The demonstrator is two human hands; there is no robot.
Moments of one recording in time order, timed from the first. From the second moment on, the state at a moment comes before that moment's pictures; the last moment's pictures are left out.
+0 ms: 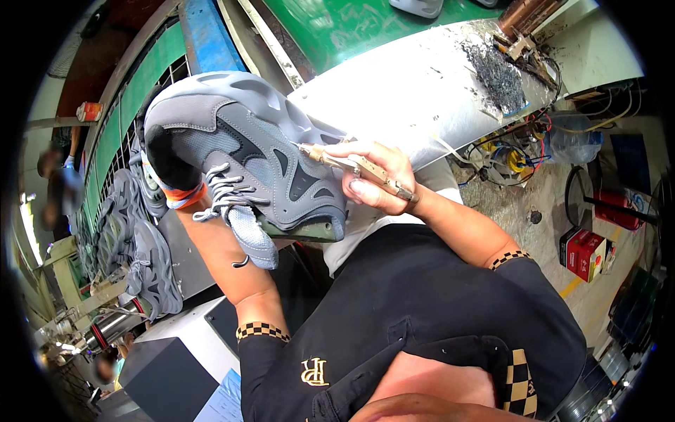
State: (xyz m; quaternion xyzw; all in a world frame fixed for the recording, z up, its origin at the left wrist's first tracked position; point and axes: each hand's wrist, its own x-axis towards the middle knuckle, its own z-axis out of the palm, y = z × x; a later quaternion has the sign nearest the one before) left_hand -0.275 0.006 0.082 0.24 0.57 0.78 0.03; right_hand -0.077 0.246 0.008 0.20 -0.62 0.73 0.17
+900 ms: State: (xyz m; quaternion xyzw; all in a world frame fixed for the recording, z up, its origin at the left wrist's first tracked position) left_hand -0.203 -0.007 0.051 0.24 0.69 0.68 -0.11; right_hand -0.035 0.246 -0.019 0.08 -0.47 0.88 0.03
